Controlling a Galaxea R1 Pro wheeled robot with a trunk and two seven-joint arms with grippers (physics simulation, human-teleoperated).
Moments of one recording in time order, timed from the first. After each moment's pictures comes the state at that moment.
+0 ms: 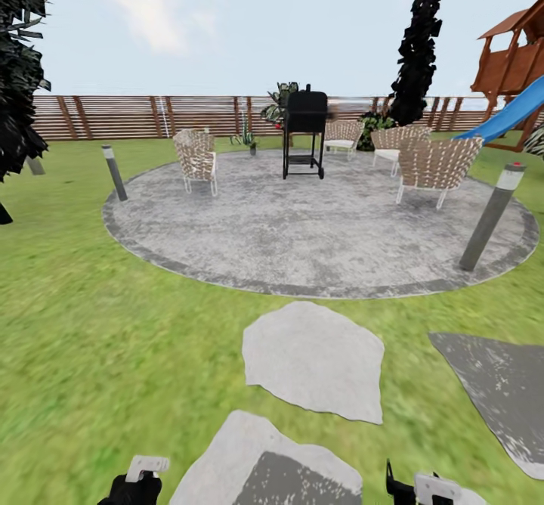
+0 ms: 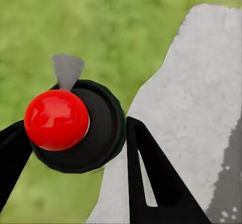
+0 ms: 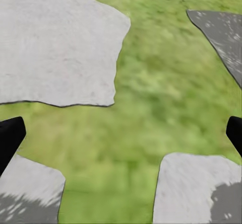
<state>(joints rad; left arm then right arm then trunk) -0.47 0.13 -0.01 -0.07 -0.02 -0.25 -0.12 -0.34 -0.04 -0.40 -0.14 0.33 -0.70 -0.20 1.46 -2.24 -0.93</state>
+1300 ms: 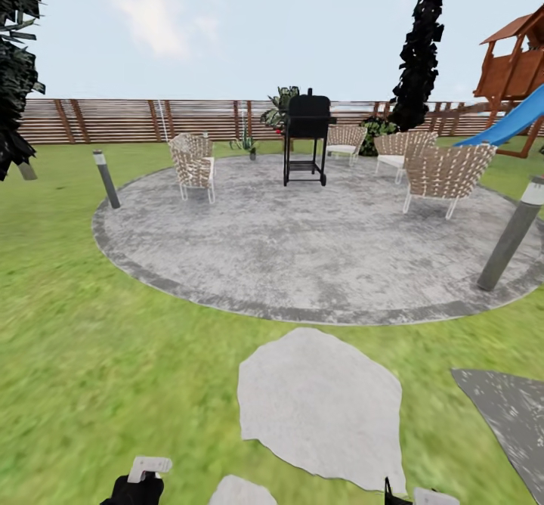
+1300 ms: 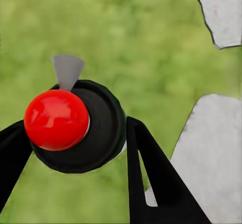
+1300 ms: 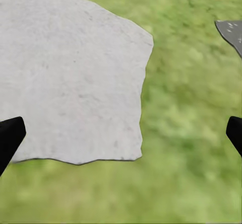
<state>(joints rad) -0.47 0.13 -0.01 -0.07 -0.02 -0.25 -0.12 -0.34 -0.04 -0.40 -0.08 0.32 -0.70 -0.20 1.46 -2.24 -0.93</state>
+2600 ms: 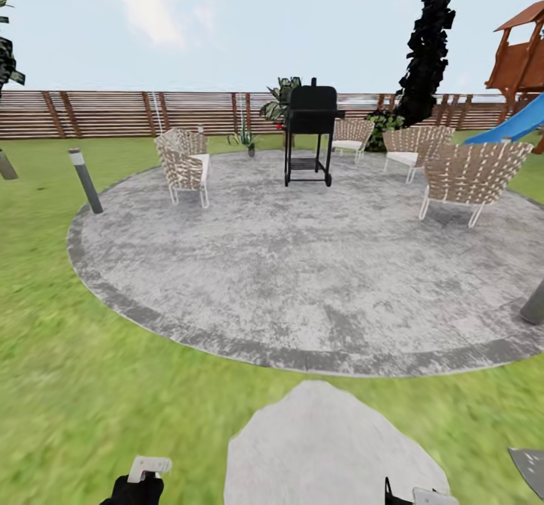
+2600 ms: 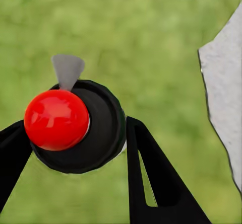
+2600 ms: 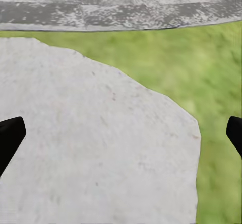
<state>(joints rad) -0.47 0.13 -0.01 -0.07 -0.02 -0.25 -0.12 -0.34 -0.04 -0.40 -0.08 0.33 -0.70 -0.20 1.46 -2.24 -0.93</state>
